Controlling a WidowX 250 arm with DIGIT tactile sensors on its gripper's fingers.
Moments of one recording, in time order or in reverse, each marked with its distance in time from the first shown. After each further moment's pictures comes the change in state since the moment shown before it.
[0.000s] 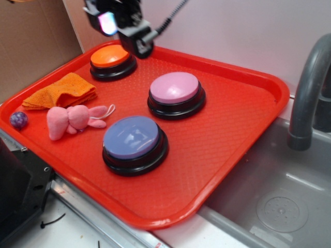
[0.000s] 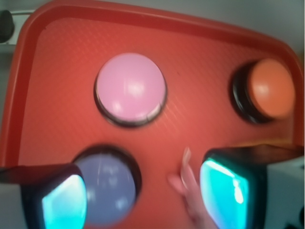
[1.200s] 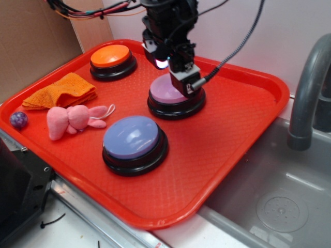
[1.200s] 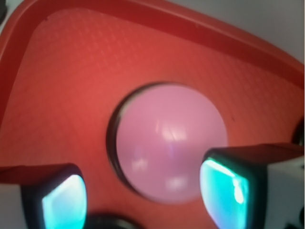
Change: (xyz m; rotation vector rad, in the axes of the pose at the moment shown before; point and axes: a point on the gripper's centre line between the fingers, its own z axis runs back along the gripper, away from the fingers) arm 0.040 -0.016 -0.063 0.013 -0.021 -0.098
